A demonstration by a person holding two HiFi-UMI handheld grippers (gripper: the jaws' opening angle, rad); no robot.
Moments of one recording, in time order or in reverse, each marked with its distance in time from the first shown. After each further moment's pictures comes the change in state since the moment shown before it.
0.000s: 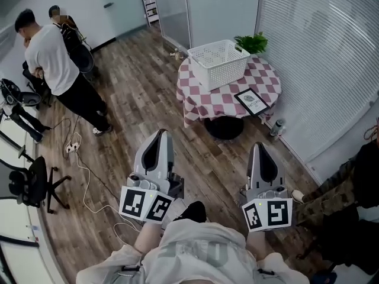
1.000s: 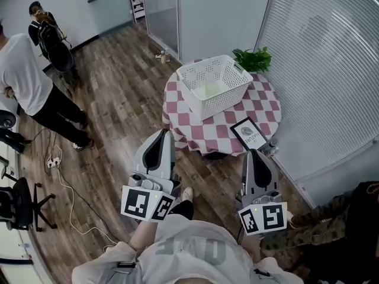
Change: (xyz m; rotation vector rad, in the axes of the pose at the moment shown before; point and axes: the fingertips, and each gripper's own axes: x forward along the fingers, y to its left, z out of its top) left arm 0.233 0.125 -0.074 0.029 0.021 -0.039; right arm 0.242 -0.060 -0.061 -0.044 0.067 0.020
